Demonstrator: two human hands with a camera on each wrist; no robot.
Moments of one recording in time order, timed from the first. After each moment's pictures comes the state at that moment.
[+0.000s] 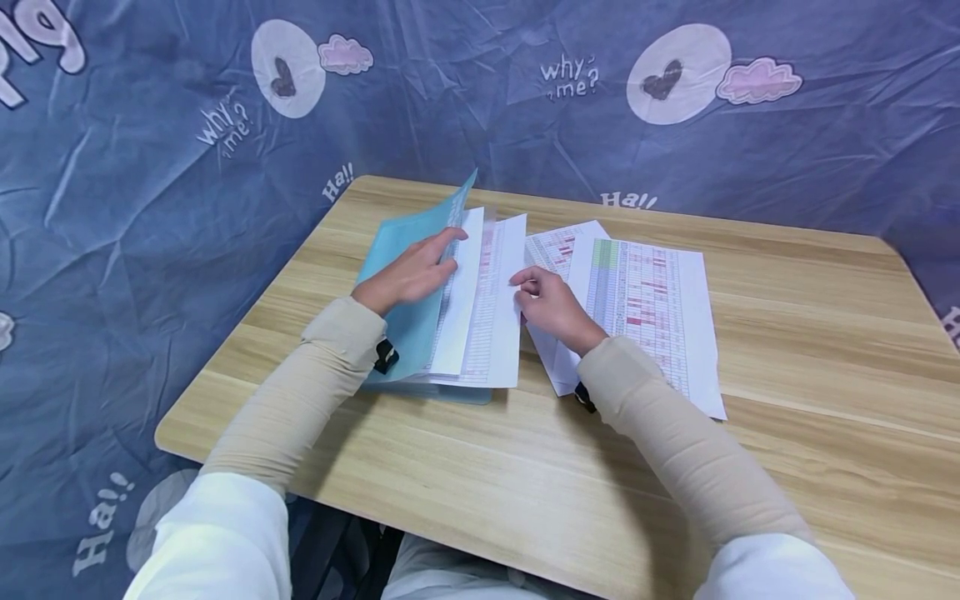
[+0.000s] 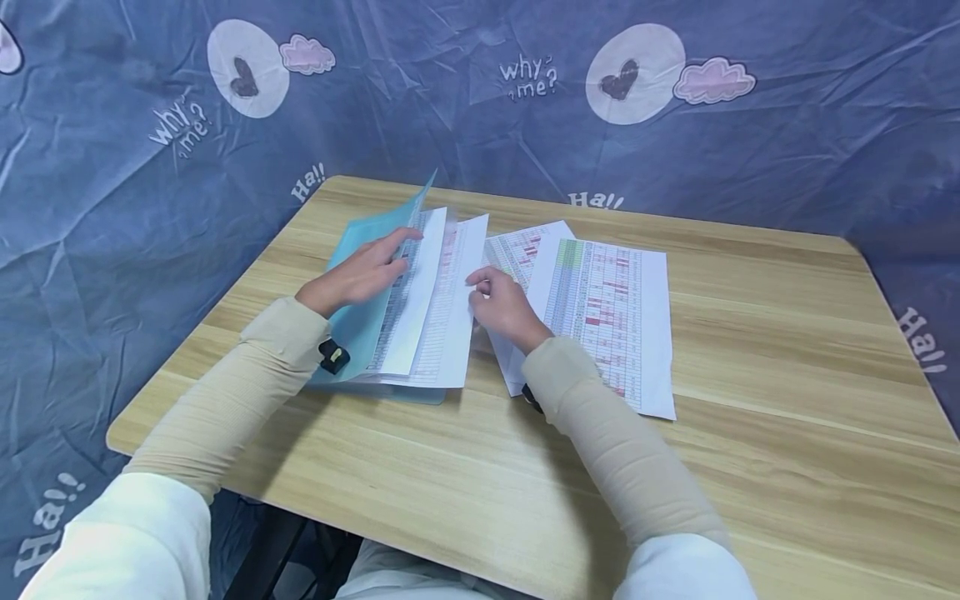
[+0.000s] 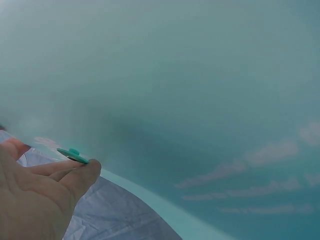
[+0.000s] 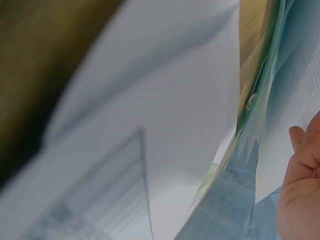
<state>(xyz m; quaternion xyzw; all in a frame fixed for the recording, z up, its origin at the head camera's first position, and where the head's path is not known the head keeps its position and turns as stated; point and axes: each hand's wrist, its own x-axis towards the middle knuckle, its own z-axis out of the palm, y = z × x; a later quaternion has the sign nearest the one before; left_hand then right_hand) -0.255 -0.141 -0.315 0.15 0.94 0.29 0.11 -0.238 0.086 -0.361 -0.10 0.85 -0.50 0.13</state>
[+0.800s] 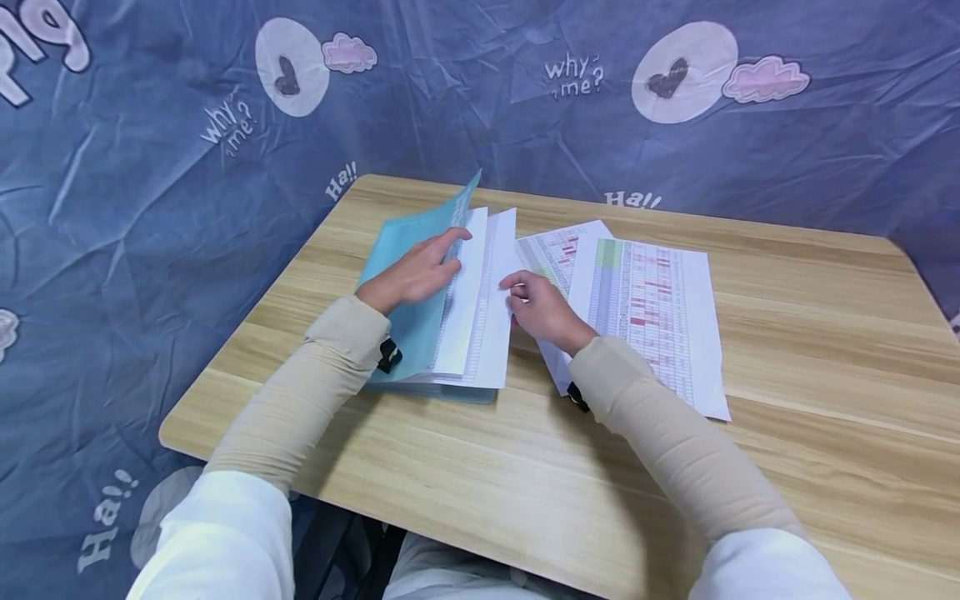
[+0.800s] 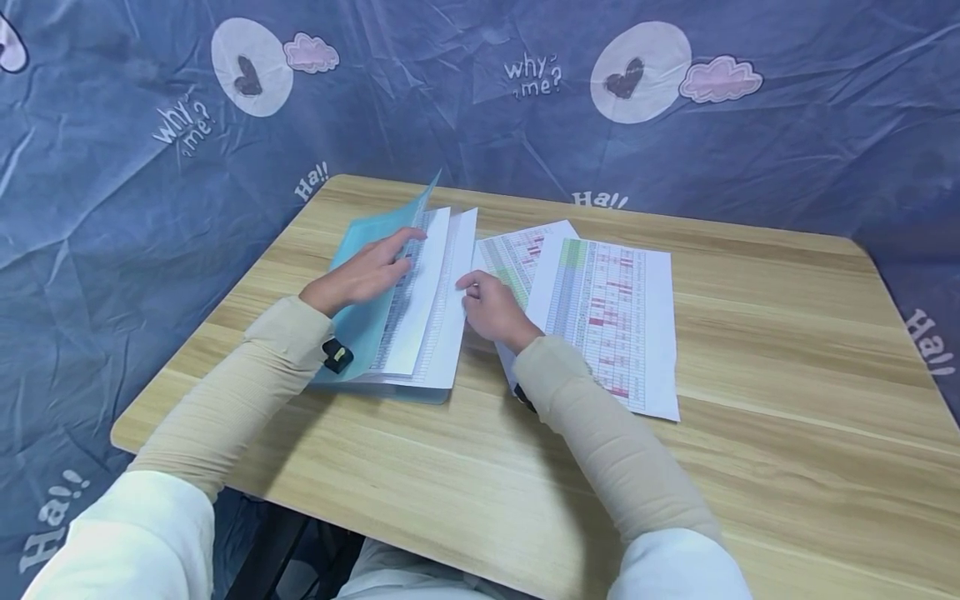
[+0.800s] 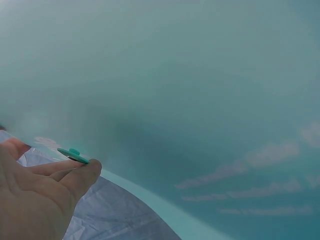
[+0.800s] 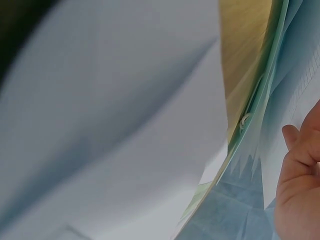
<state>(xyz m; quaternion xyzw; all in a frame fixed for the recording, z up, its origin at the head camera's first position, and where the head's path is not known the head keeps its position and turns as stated) -0.254 -0.140 -0.315 0.15 0.94 0.28 0.11 -0.238 0.072 -0.365 -0.12 0.86 -0.48 0.15</state>
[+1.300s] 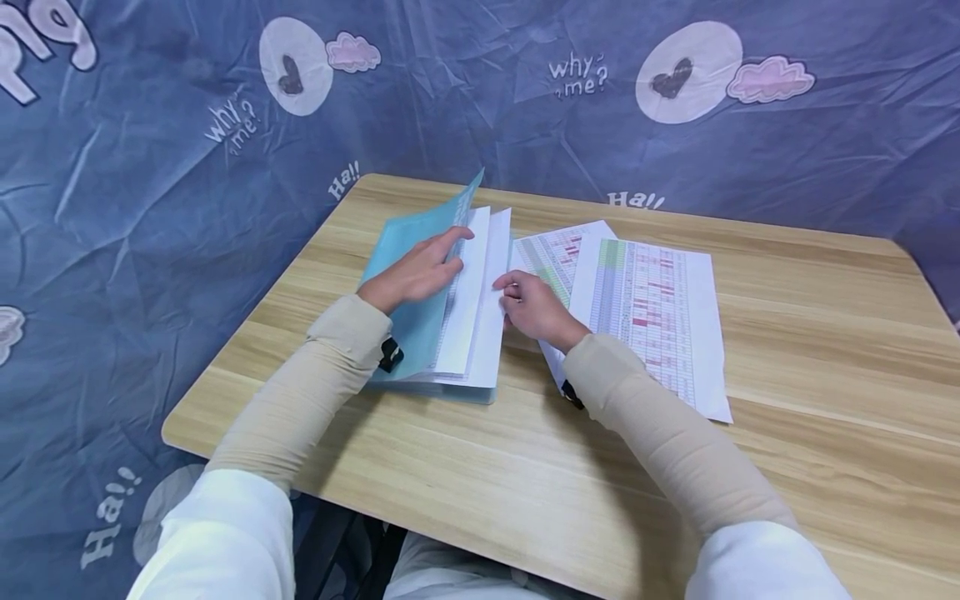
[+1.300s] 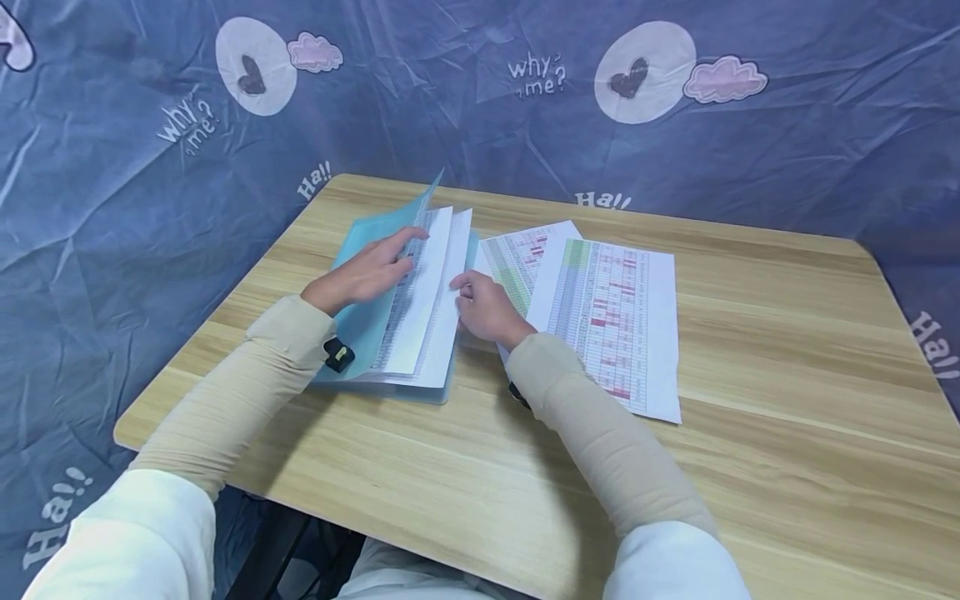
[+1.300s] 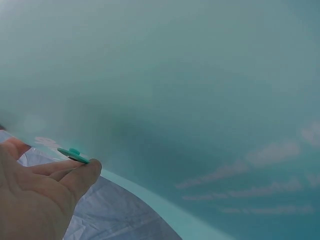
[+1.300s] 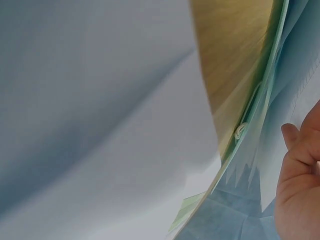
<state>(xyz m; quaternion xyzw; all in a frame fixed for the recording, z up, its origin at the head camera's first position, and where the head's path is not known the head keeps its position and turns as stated) -0.256 -0.141 -0.316 0.15 0.94 0.28 0.11 -0.240 0.060 -0.364 -0.14 0.86 -0.47 0.16</state>
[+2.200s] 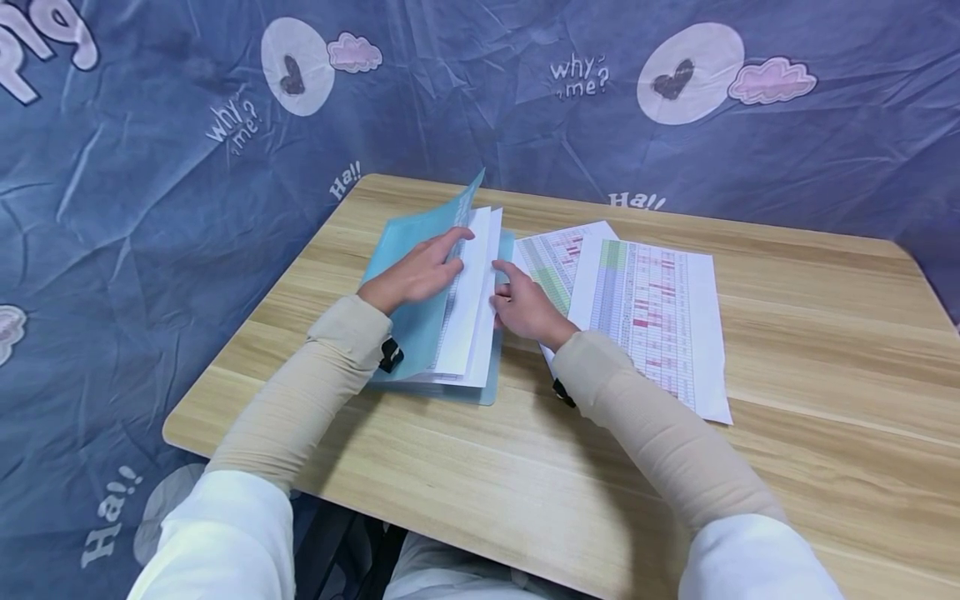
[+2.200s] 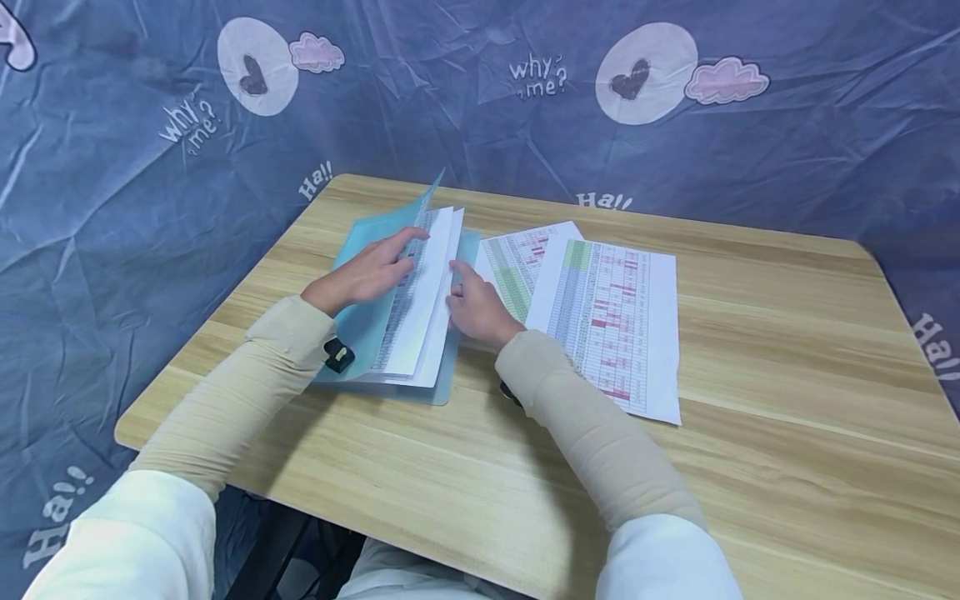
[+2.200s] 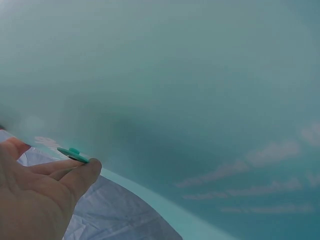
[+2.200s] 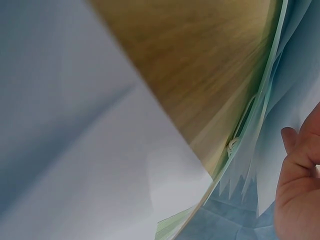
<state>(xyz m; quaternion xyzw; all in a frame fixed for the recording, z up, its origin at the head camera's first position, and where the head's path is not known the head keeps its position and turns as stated) -0.253 -0.141 -0.315 0.16 0.94 0.28 0.10 -0.243 0.047 -0.363 -0.15 0.86 -0.46 0.17</state>
